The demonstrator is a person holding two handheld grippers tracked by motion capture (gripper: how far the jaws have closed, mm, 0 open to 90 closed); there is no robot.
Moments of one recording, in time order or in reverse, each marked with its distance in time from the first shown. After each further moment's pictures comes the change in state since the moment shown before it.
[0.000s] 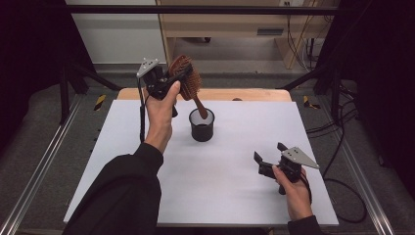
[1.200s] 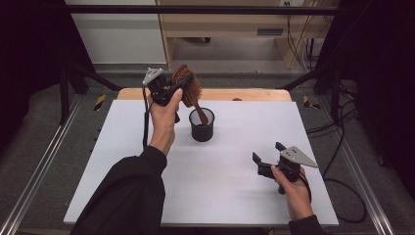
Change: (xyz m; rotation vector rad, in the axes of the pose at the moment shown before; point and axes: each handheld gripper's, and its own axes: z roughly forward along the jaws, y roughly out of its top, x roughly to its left) left arm 0.016 -0.034 0.012 0.035 0.015 -0.030; right arm 0.001 0.001 0.002 0.007 0.030 -0.020
